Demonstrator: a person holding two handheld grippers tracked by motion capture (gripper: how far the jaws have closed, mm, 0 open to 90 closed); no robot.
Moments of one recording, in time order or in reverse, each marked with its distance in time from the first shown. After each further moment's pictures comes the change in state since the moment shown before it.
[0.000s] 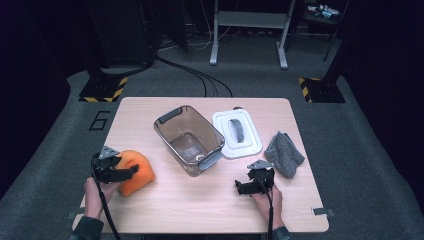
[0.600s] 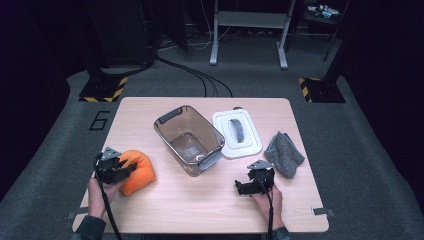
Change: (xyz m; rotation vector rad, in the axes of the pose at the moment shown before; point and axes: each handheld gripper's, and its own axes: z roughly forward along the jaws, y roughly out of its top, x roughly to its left) left arm 0.000 -0.005 0.004 -0.036 -0.018 -0.016; right arm 0.000 -0.001 0.000 -0.005 0.001 -0.003
